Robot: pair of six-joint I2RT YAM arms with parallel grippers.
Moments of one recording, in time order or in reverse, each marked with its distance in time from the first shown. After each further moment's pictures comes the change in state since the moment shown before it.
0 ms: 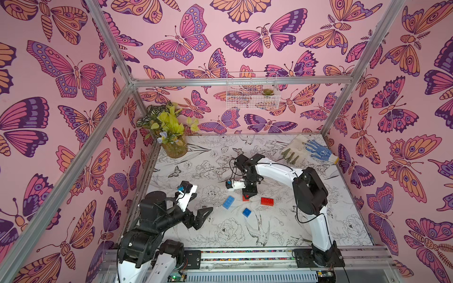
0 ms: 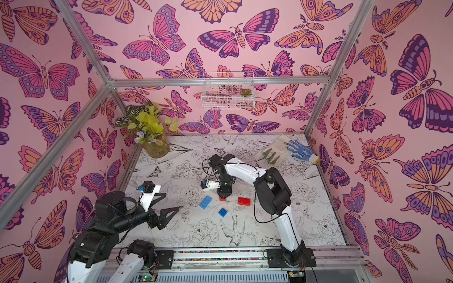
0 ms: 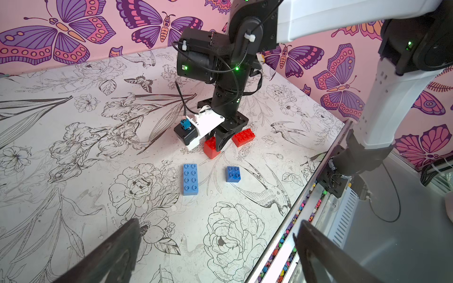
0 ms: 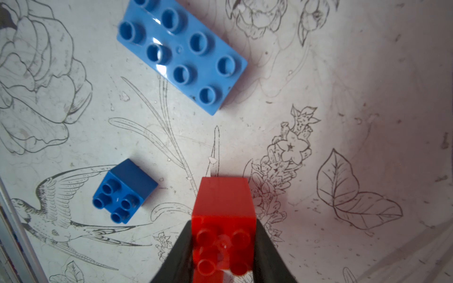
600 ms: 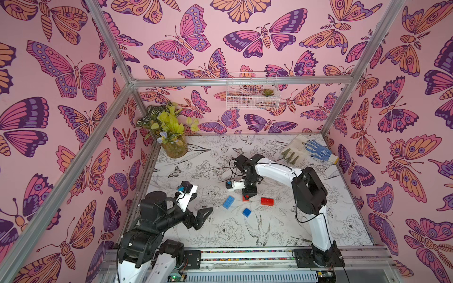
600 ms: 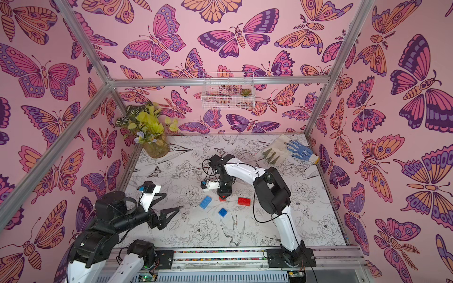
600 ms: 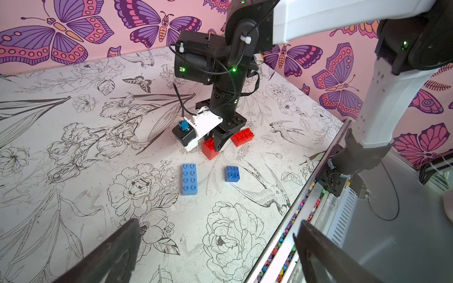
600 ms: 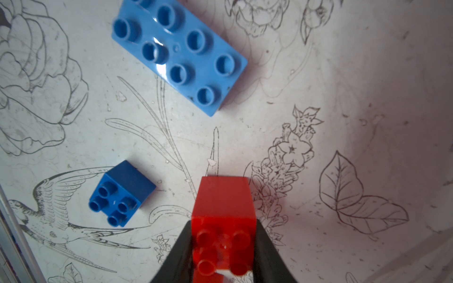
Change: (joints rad) left arm -0.006 0.000 0.000 0.000 0.000 0.000; right arm -0.001 0.008 0.000 0.003 0.000 0.000
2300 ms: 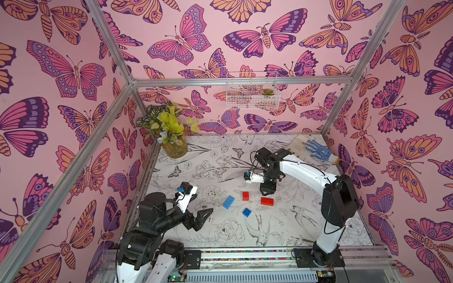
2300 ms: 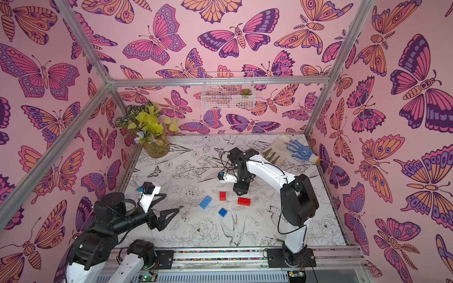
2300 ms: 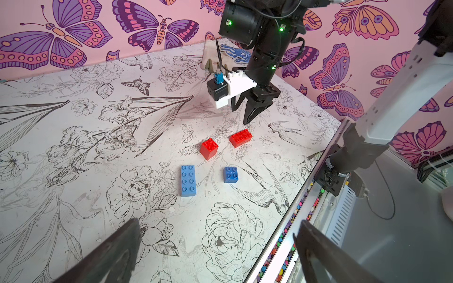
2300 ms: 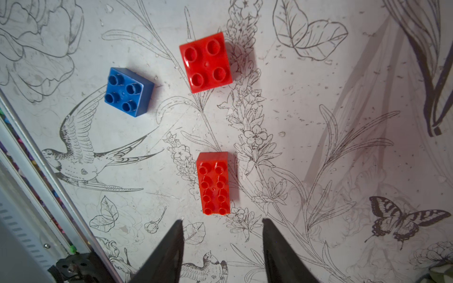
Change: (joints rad) left arm -0.010 -0.019 0.000 0.000 0.001 0.000; right arm -0.145 -0.312 -0.202 -0.061 0.076 0.109
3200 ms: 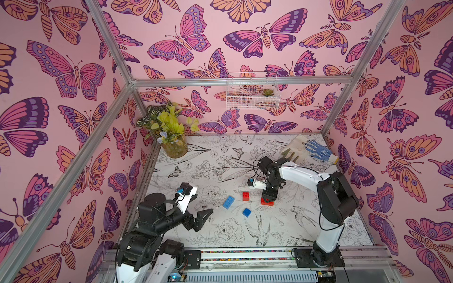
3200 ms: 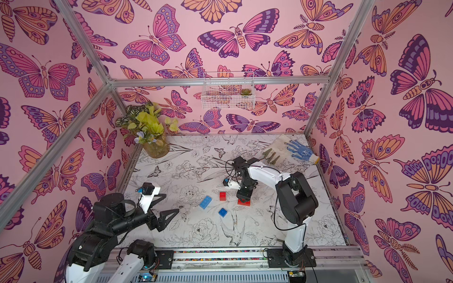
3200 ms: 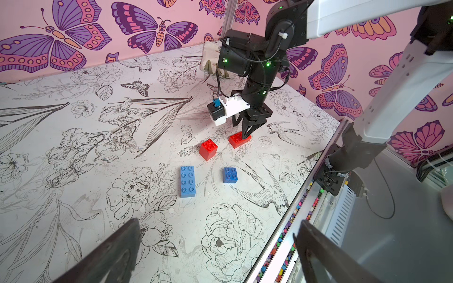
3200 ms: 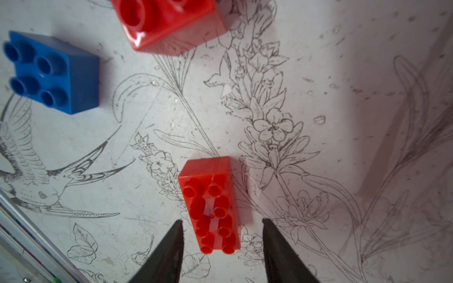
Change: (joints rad) left arm -0.003 -0.005 0.000 0.000 0.000 0.000; right arm -0.030 0.020 -0.215 0.172 0.003 0.066
